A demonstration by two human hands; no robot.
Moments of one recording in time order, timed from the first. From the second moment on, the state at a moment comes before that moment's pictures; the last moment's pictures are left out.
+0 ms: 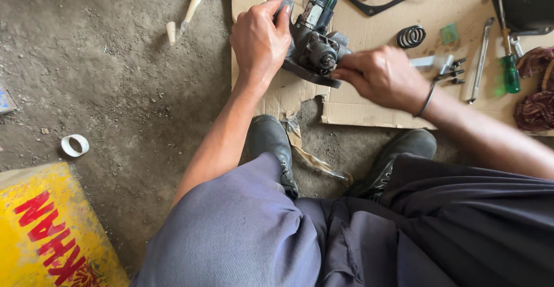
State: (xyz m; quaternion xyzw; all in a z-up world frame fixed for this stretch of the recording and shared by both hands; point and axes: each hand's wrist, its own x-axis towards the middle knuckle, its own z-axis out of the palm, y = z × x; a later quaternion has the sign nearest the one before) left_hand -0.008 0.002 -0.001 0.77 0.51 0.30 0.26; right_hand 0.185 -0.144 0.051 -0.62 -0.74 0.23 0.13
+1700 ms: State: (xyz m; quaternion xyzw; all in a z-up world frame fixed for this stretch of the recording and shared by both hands) left_hand 0.000 0.028 -0.023 0.84 0.47 0.14 0.24; right_hand 0.148 -0.150 0.038 -0.71 -0.43 0.53 0.18
